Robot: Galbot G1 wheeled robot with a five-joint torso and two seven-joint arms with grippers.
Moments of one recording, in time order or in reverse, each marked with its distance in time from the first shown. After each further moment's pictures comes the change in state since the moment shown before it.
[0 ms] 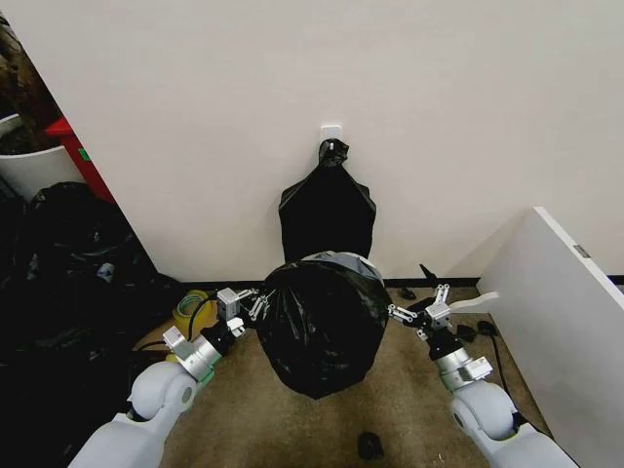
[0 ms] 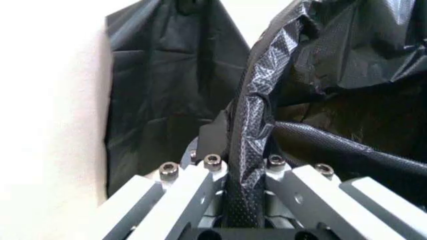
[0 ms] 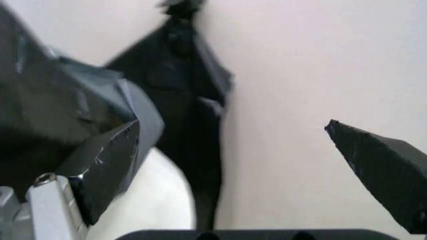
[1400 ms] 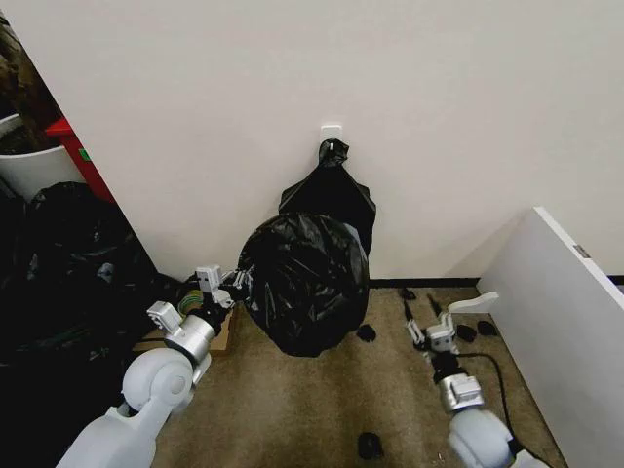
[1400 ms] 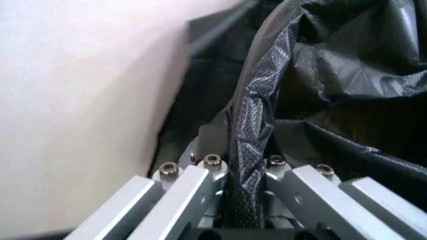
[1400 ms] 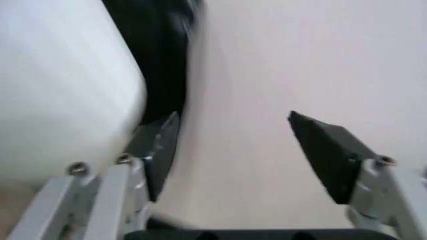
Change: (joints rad) left arm -0.002 0.033 -0.031 -0.117 -0.202 0.183 -0.270; right arm -0.056 -0.018 -0.035 -0.045 -0.154 -0.079 0.182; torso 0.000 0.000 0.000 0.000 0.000
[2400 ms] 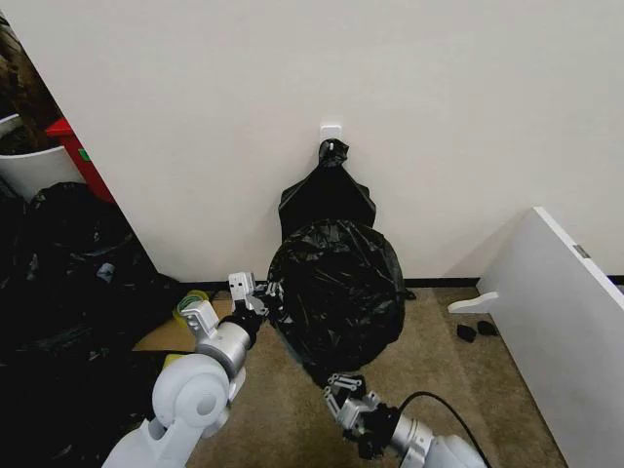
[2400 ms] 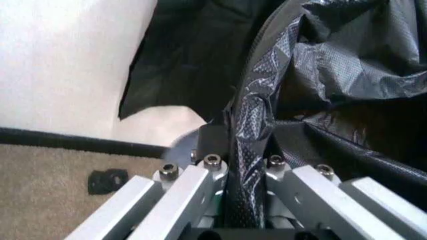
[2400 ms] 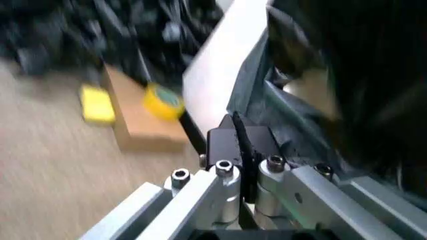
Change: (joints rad) left arm 0.017 -0.139 0.103 -0.312 -0.085 0.387 -0.515; right arm -0.090 0.064 -0.128 0.137 -0.521 0.063 -0.416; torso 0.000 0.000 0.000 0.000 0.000
